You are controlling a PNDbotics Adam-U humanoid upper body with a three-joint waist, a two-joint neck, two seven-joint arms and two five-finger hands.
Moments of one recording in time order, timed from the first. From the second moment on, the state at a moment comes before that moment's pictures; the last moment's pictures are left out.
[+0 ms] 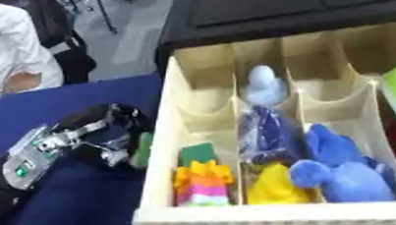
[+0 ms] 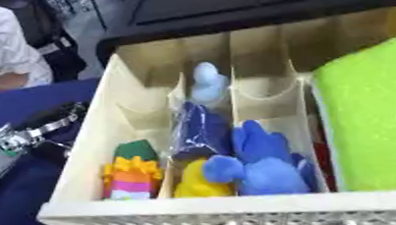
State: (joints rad) left arm -0.60 0.95 0.06 -1.30 -0.24 -0.77 -0.34; right arm -0.57 -0.66 -0.56 -1.99 -0.02 -0.46 -0.79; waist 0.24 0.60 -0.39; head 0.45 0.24
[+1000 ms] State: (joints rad) left arm -0.52 0.95 0.07 -1.30 -0.30 -0.78 -0.20; right arm -0.55 -0.66 -0.57 -1.99 -0.02 -0.46 -0.80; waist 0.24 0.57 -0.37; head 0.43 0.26
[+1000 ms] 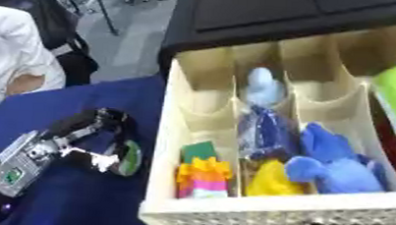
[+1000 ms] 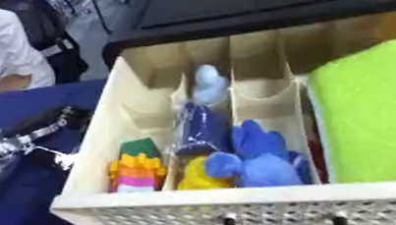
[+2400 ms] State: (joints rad) left arm -0.47 0.96 0.09 -1.32 -0.44 -0.79 -0.06; right arm -0.54 -0.66 -0.58 -1.99 -0.02 -0.45 -0.80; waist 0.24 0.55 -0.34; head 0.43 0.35
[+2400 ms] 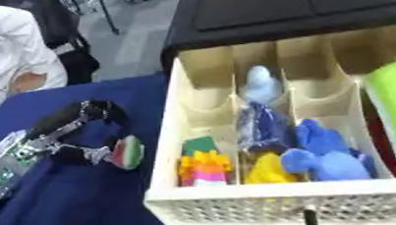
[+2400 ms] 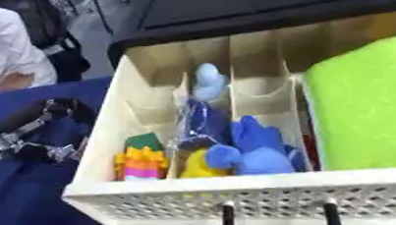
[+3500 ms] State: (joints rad) left arm -0.48 0.97 0.10 -1.33 -0.40 -0.83 -0.22; right arm -0.54 -0.66 -0.58 -1.99 -0.03 -0.45 -0.80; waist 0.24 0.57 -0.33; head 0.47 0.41
